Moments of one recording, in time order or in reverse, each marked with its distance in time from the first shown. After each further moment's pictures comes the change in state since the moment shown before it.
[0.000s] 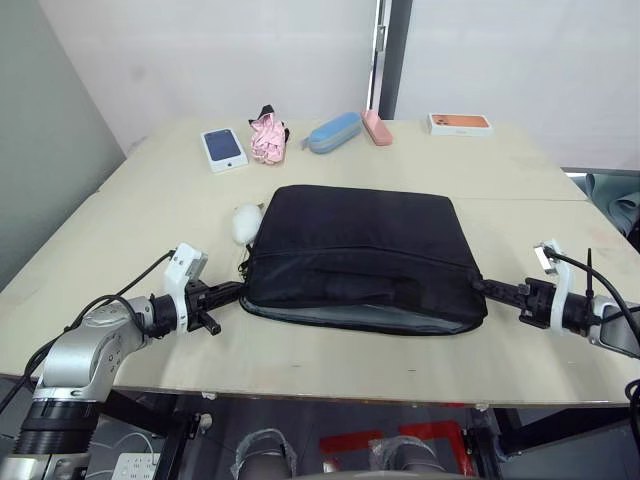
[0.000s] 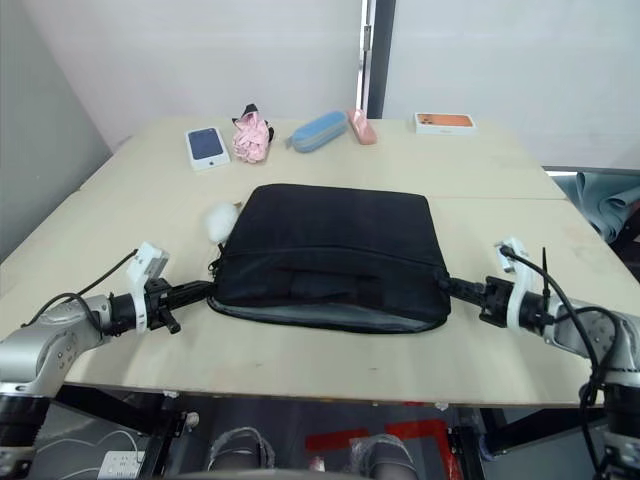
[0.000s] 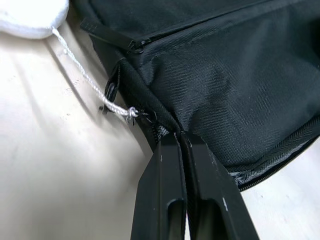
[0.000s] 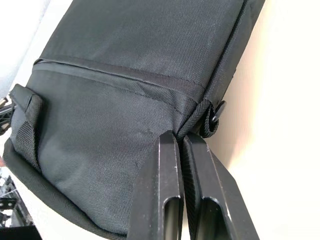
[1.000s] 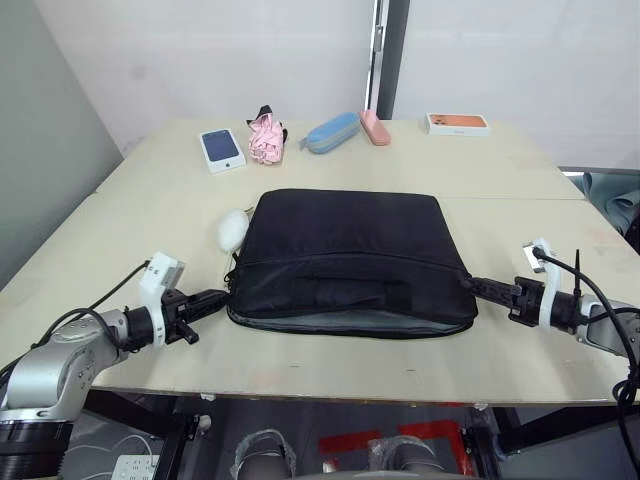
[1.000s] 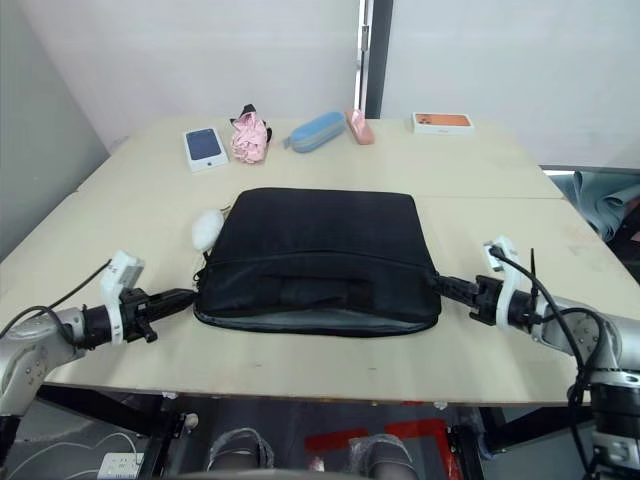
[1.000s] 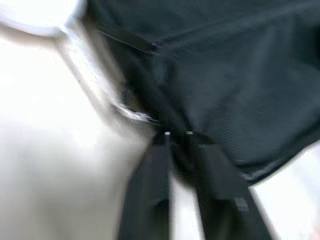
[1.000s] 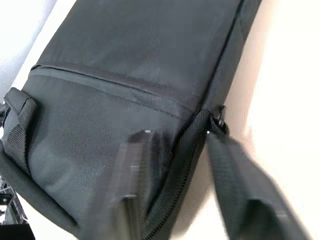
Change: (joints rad) left arm 0.100 0.055 0.139 -0.015 -0.071 0.012 -0.001; right arm 0.020 -0.009 0.015 0.001 -0.024 -0.079 0.054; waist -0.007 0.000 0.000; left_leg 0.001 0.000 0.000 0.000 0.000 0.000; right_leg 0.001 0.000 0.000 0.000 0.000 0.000
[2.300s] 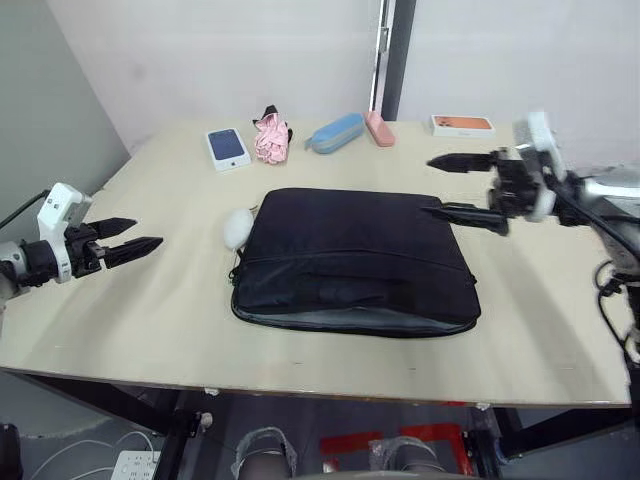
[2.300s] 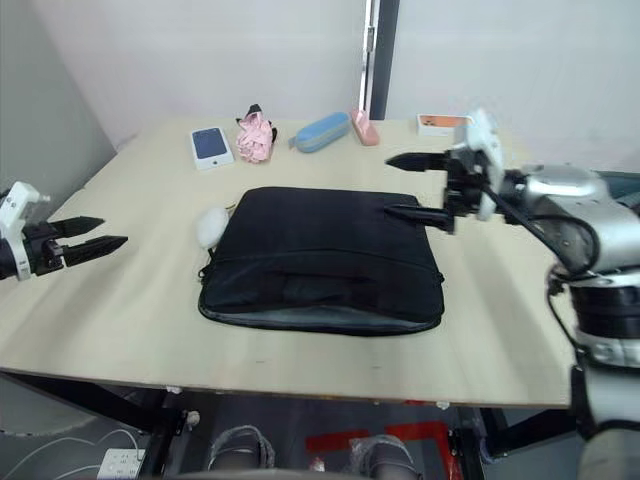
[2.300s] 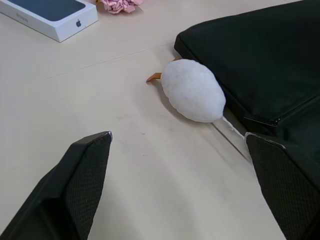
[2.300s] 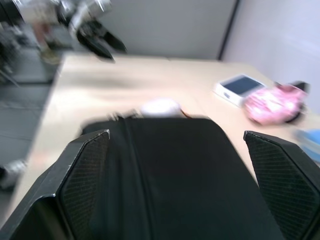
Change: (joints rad) left arm -0.327 0.294 0.036 0.520 0.156 -0.286 -0.280; right arm -0.526 -0.004 0.304 -0.169 -0.133 -0.436 0.320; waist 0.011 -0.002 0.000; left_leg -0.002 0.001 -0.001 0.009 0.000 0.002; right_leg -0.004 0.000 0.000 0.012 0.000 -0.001
